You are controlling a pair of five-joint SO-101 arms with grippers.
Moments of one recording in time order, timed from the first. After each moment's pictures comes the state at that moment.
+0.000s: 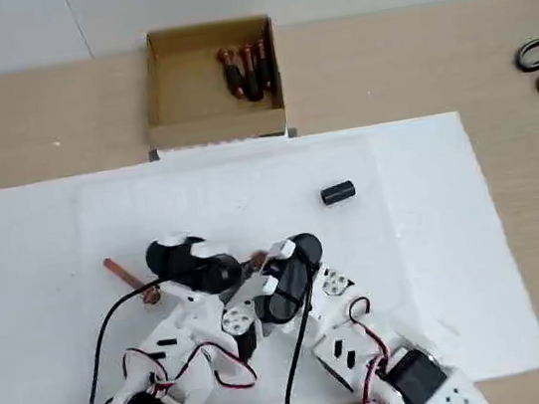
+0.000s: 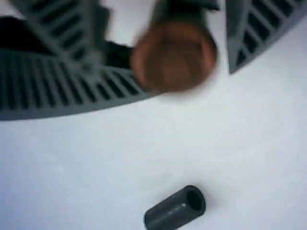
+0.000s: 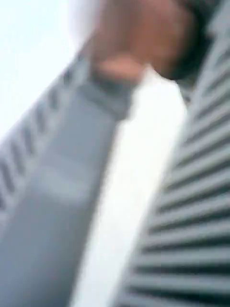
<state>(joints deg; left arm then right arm) 35.1 -103.0 92.4 51.7 20.1 -41.1 -102.5 95.2 40.9 8.8</state>
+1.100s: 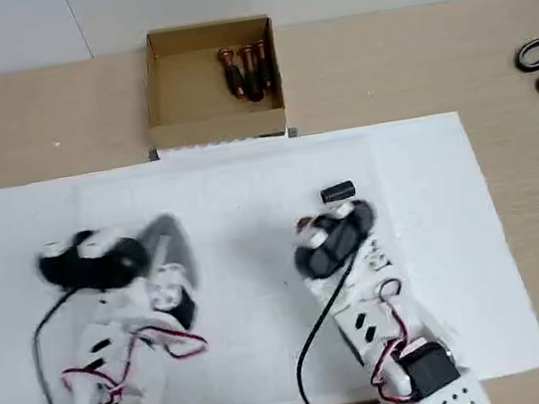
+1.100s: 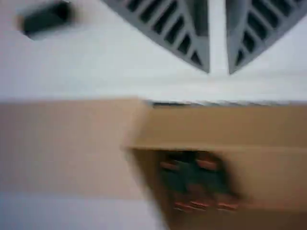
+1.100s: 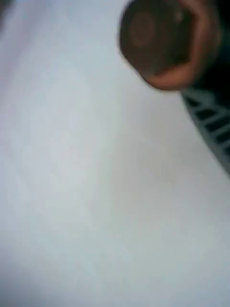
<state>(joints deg) 5.5 -102.2 79.7 47.4 17.1 -24.0 -102.8 95.1 34.8 6.2</state>
